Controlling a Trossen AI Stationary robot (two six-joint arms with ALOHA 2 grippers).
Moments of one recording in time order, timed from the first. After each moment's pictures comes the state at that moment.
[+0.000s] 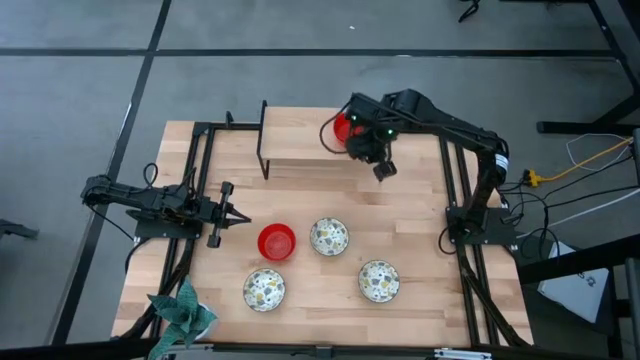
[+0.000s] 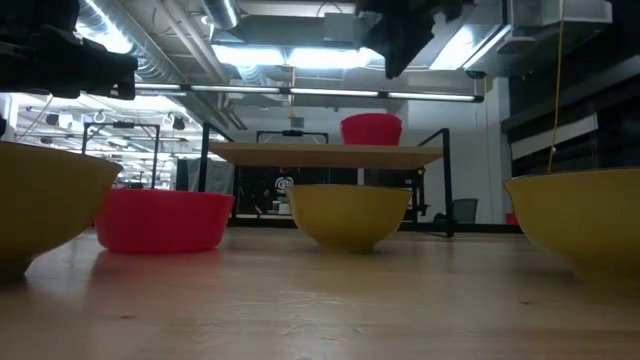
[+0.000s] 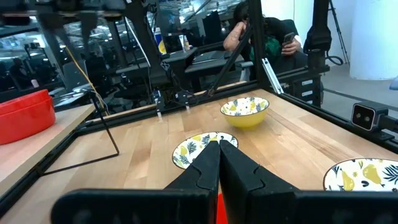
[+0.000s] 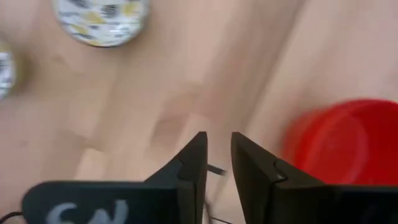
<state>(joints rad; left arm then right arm) -0.19 0.03 0.01 0.03 -0.05 0.20 -0.33 1.76 2.03 -1.49 -0.06 -0.74</state>
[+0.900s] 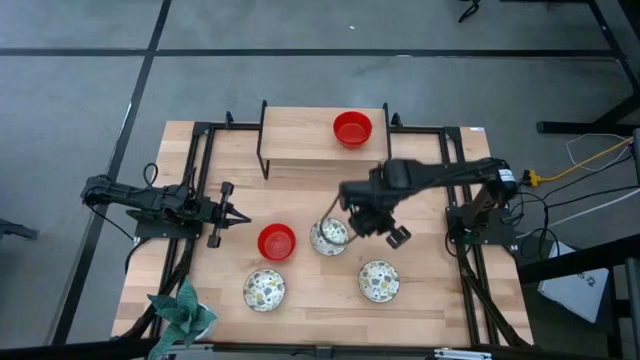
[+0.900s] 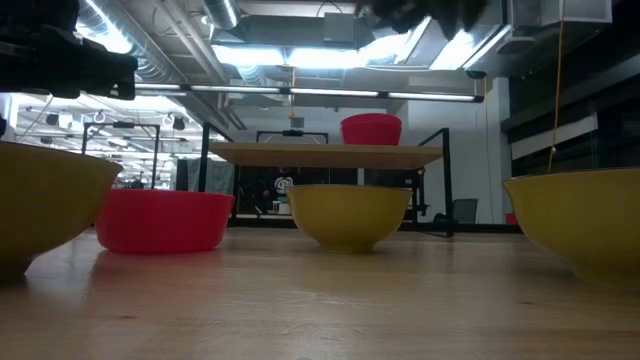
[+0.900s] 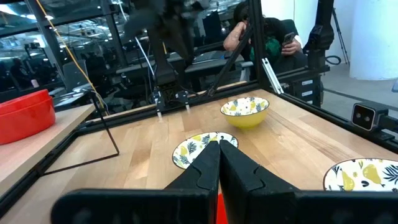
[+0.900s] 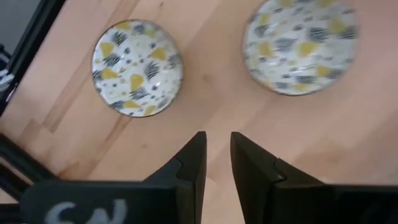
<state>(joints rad) -0.19 0.02 0.01 0.03 -0.05 0.20 0.13 1.71 1.79 -1.45 -0.17 -0.54</state>
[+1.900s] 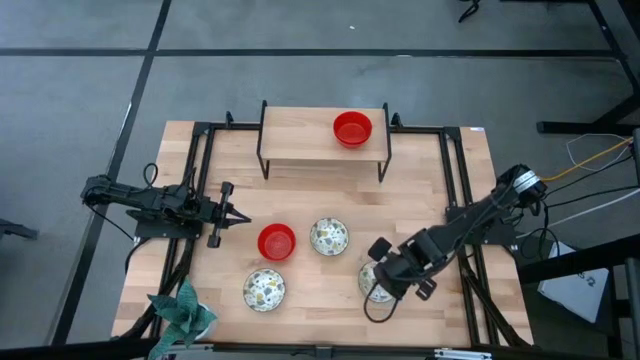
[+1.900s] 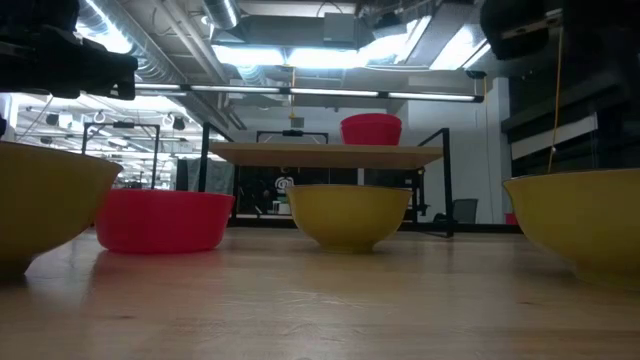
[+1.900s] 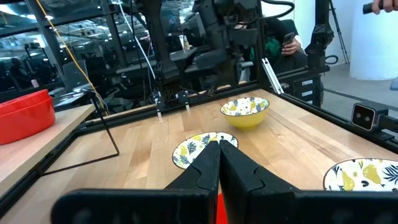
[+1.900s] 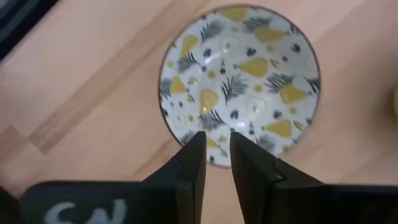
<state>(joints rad) -0.19 0.03 0.01 0.03 -0.05 0.20 0.57 1.56 1.22 -0.97 -0.03 -0.29</state>
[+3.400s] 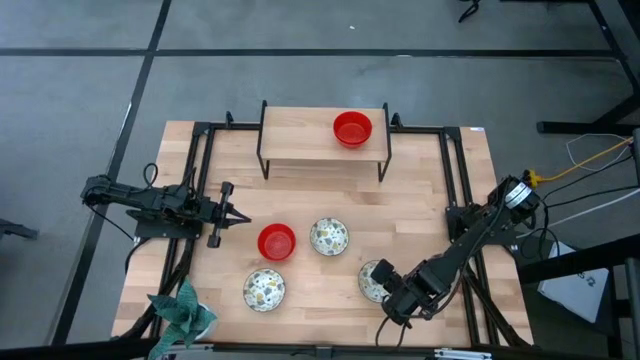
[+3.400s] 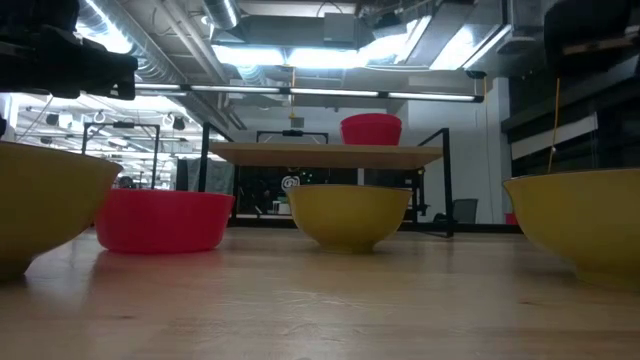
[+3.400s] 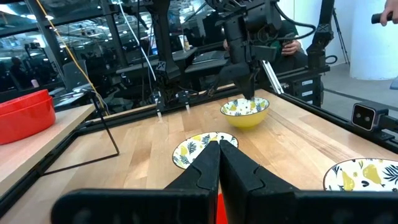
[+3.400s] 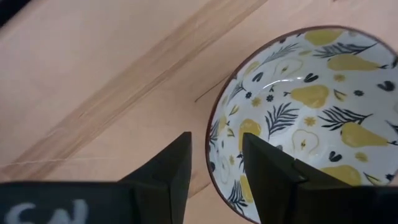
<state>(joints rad) -0.19 0.03 0.01 0.03 -0.05 0.20 0.74 1.69 1.19 -0.86 0.09 -0.20</state>
